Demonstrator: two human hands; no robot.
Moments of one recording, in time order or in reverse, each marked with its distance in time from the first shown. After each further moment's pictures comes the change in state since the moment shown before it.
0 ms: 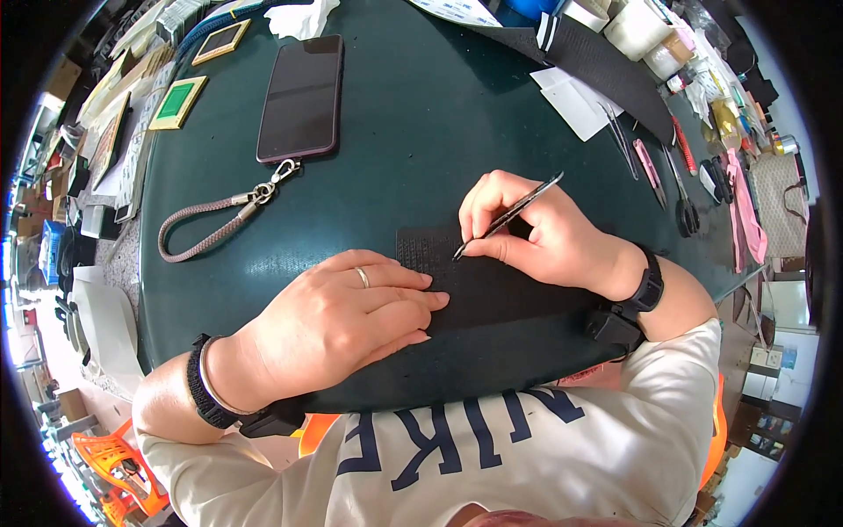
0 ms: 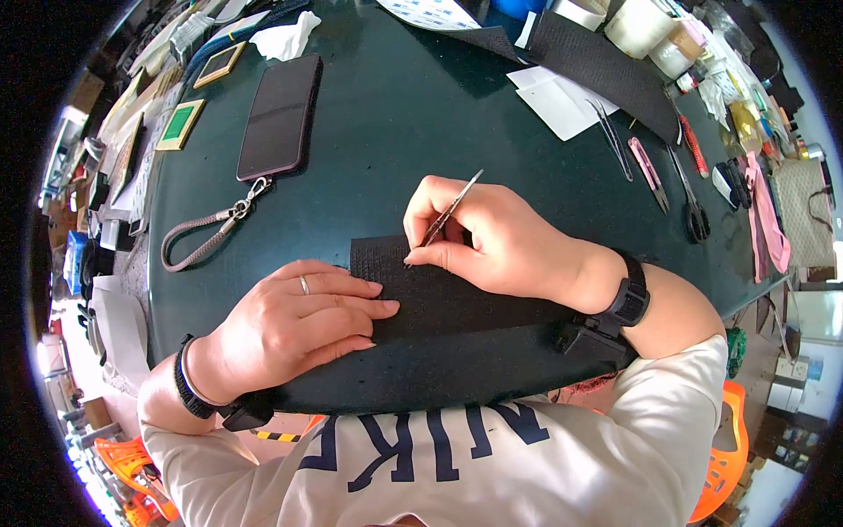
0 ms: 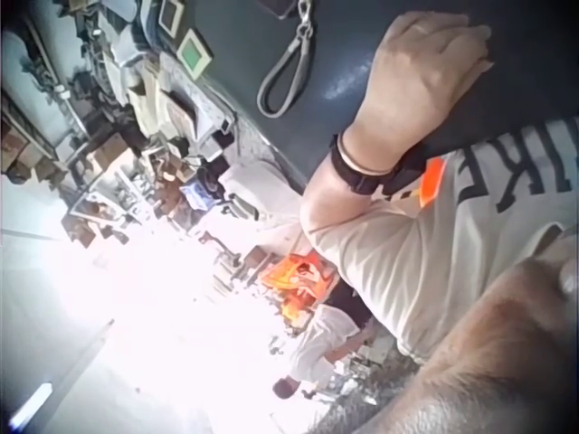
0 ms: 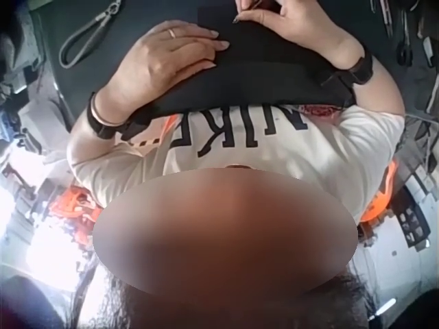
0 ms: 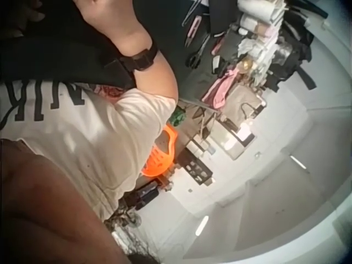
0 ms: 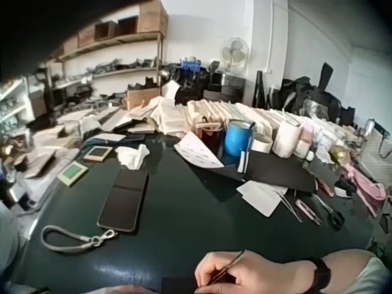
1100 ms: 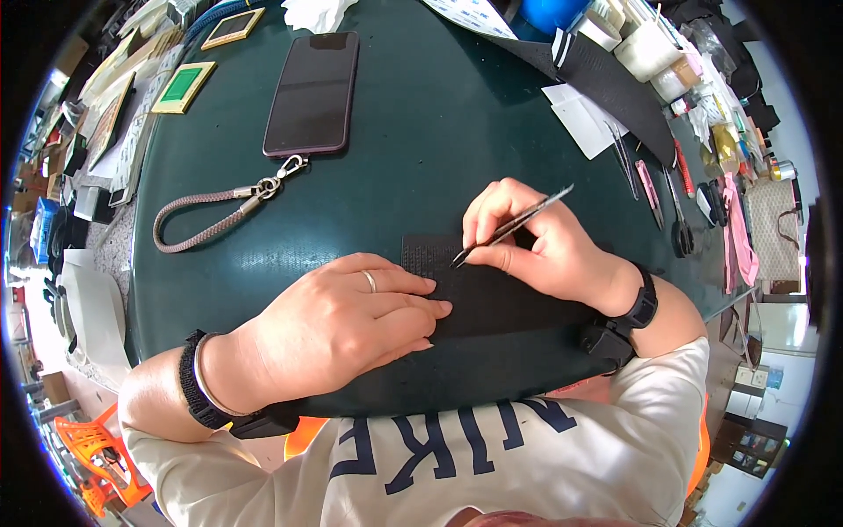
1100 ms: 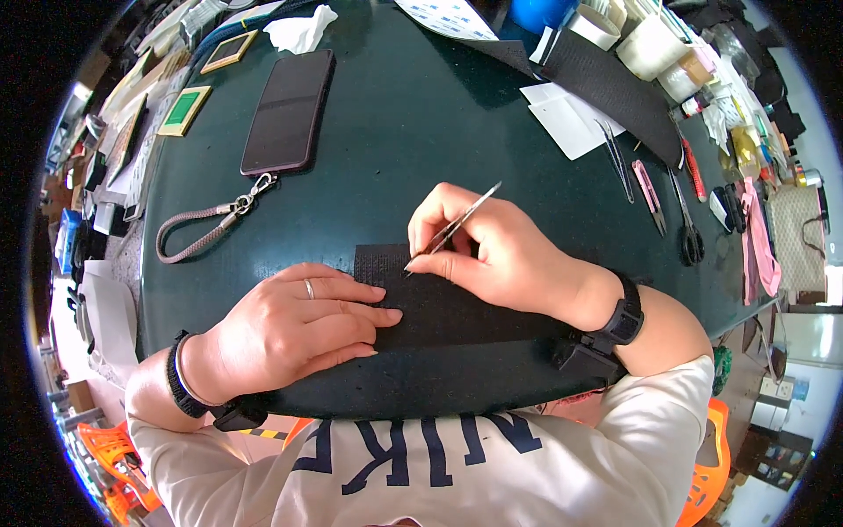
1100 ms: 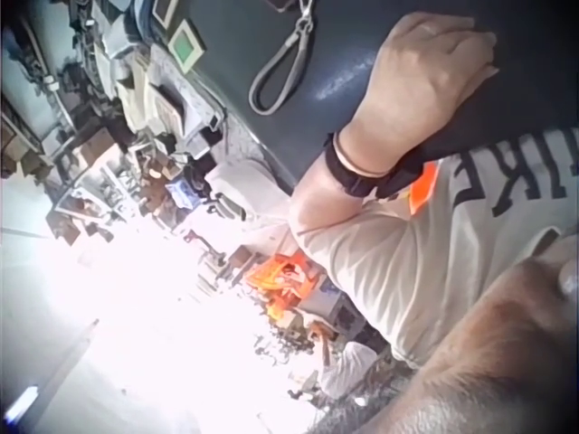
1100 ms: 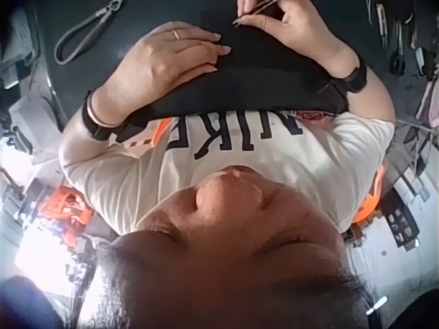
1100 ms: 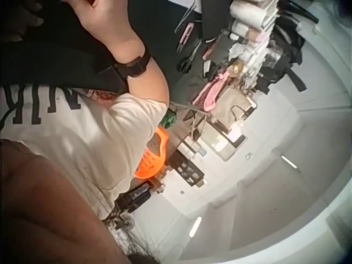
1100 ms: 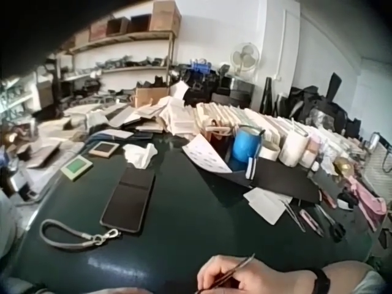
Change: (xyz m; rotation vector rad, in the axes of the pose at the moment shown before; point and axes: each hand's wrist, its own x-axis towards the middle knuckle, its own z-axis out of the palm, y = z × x) left_hand -0.001 -0.004 0.003 -0.017 0.036 0.033; right_hand 0.002 -0.003 0.004 0.085 0.032 0.046
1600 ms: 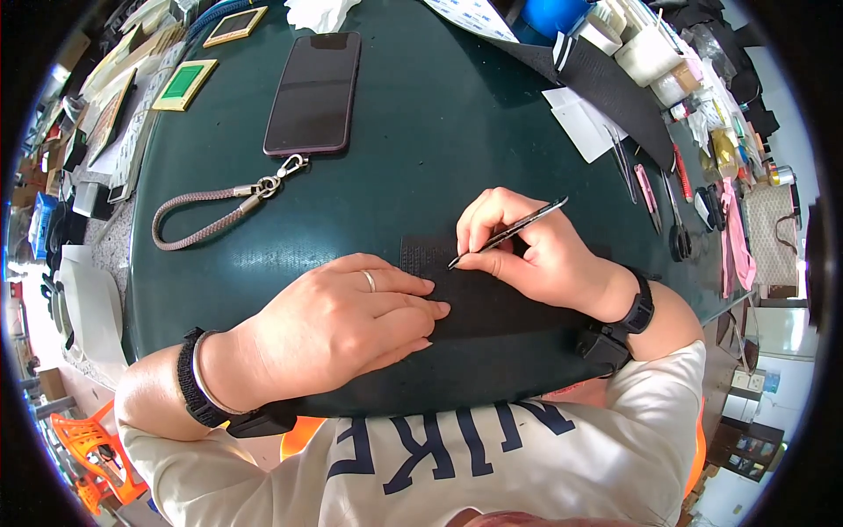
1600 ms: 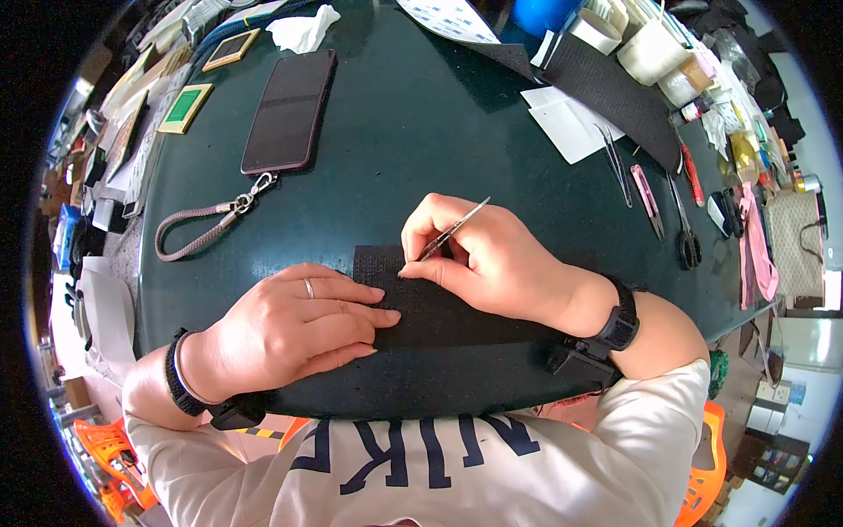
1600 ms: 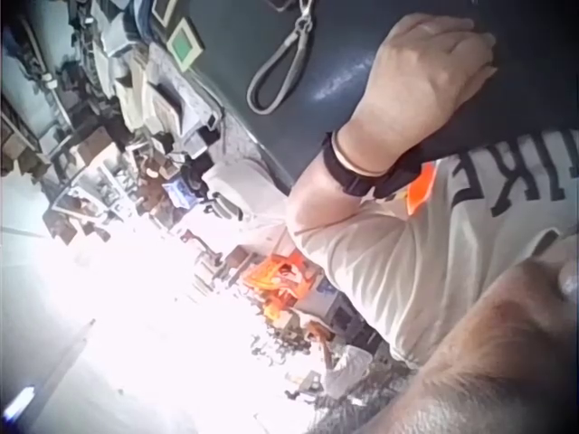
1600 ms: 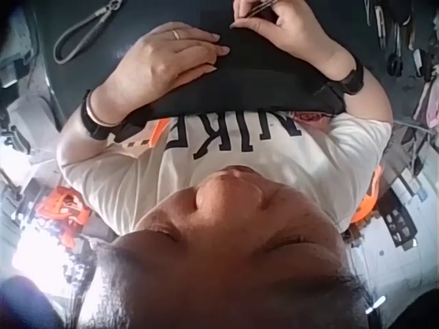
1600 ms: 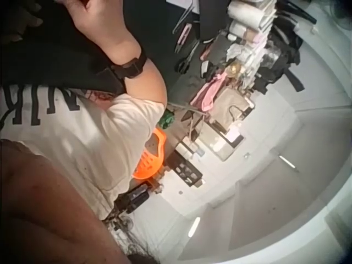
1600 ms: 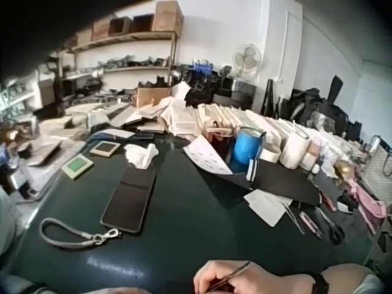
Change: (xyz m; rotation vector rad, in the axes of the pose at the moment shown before) left_hand -0.001 0.001 0.001 0.001 -0.001 -0.013; right_hand 0.003 -0.005 0.003 -0.083 -0.024 -0.008
